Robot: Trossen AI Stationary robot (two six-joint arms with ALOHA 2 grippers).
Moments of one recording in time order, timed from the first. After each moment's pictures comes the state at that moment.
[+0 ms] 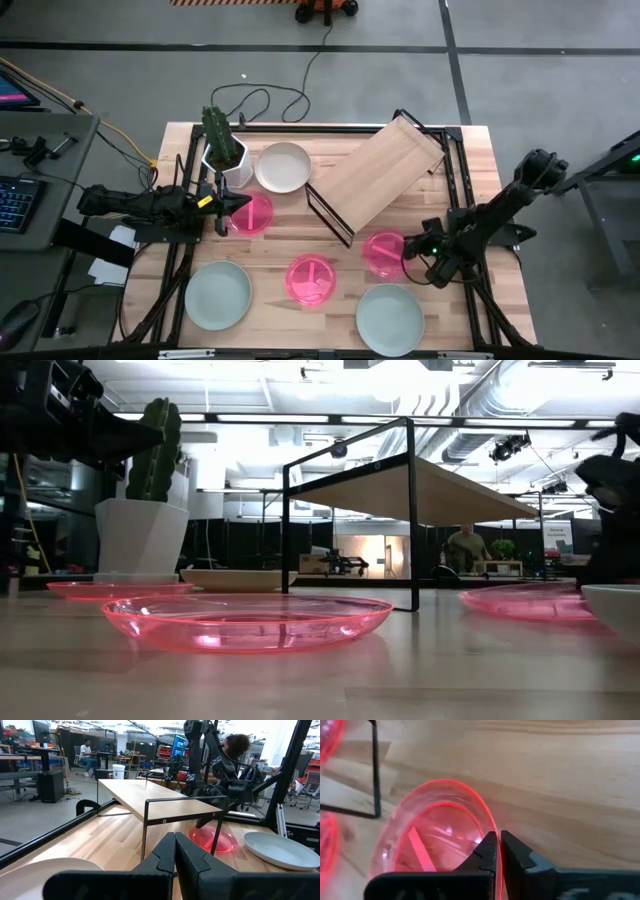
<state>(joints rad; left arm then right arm) -0.14 0.01 0.01 0.06 -0.33 -0.08 0.81 1.30 0.38 -0.48 0.76 2.11</state>
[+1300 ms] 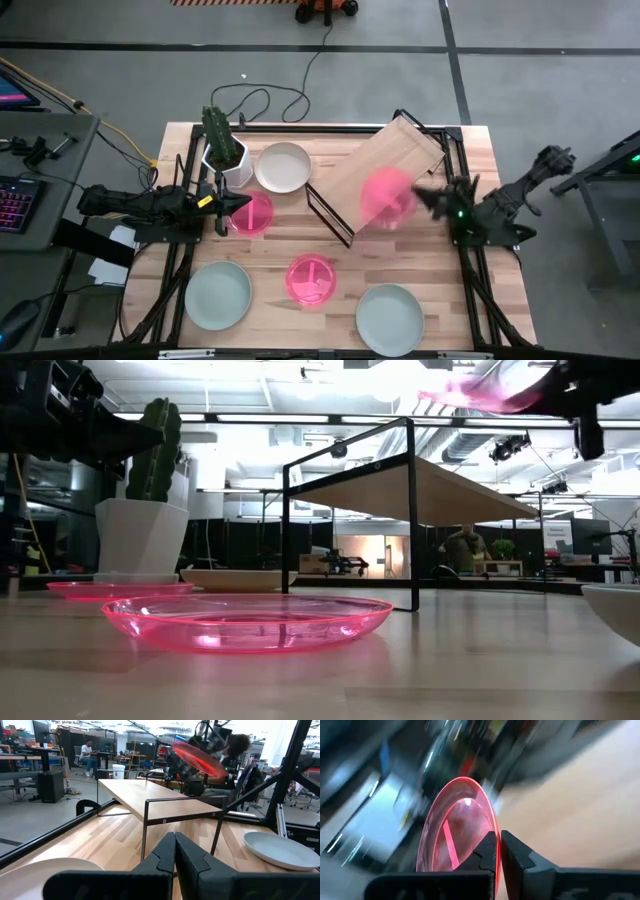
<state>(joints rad) -0.14 0.01 0.01 0.06 -0.33 -0.08 0.61 0.45 0.38 -0.10 1.19 1.00</state>
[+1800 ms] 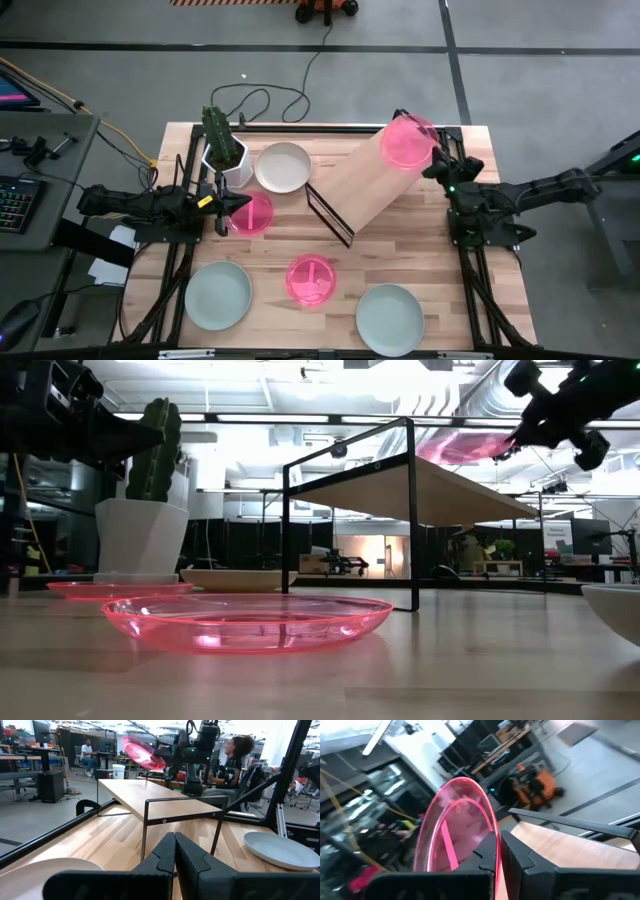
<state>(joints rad) -0.14 0.01 0.01 0.06 -0.32 -0.08 0.17 0.55 0.38 -0.08 1.42 0.94</state>
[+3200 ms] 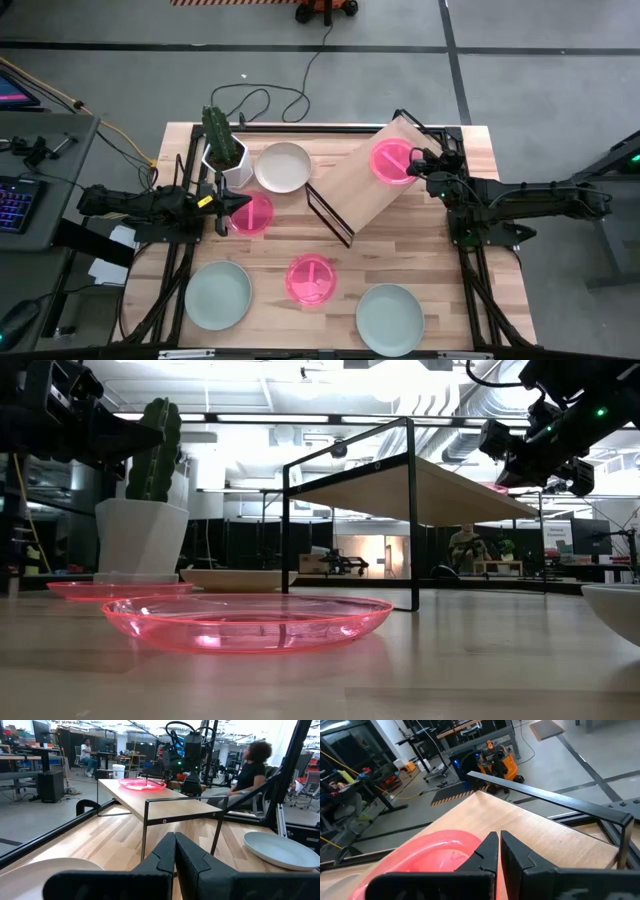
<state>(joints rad) -0.14 0.01 0.01 0.06 -0.32 -0.08 -0.12 0.71 0.38 -0.26 1.12 0.97</state>
